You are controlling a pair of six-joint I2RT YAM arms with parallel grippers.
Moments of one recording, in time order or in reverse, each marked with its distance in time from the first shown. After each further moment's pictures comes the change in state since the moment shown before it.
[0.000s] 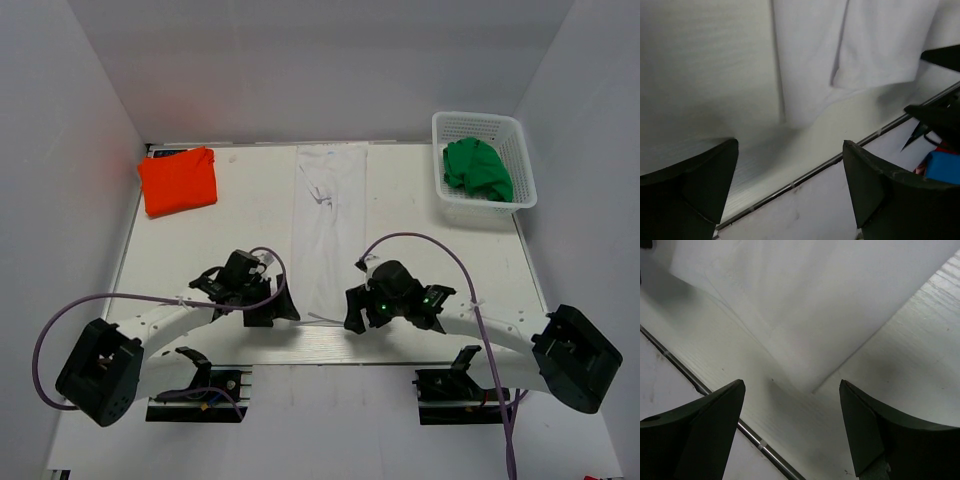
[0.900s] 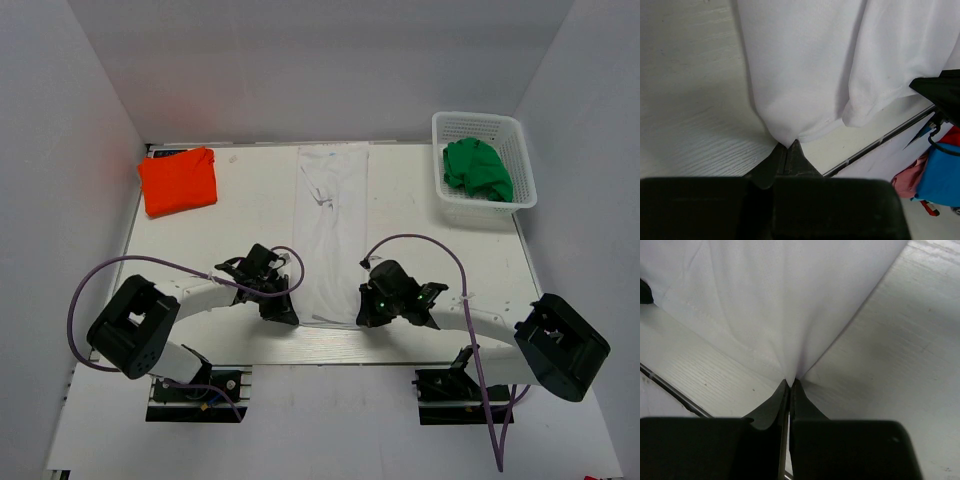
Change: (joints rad) left arm -0.061 0.291 0.098 0.049 0.029 0.002; right arm -0.029 0.099 0.000 0.013 0.031 0.120
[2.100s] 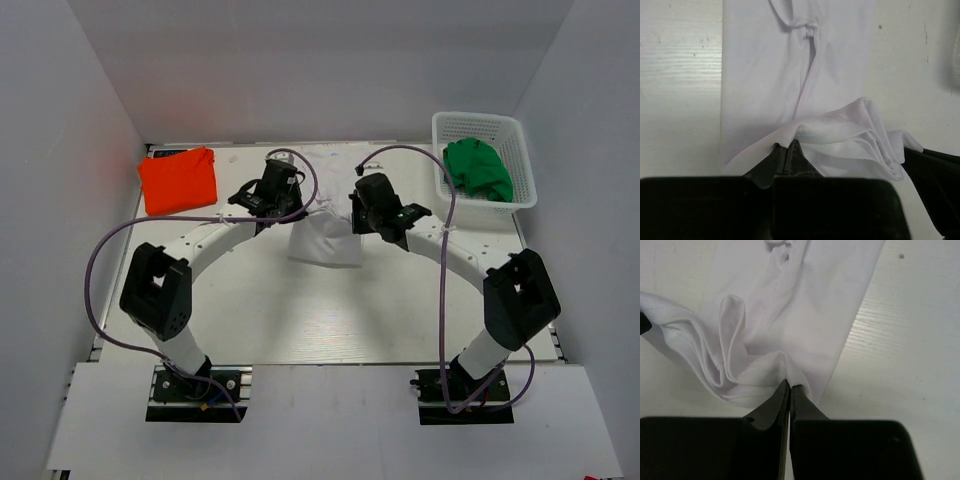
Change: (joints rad) left arm 0.054 0.220 0.685 -0.059 -0.500 0.055; right arm -0.195 0.320 0.684 -0.159 0.335 -0.189
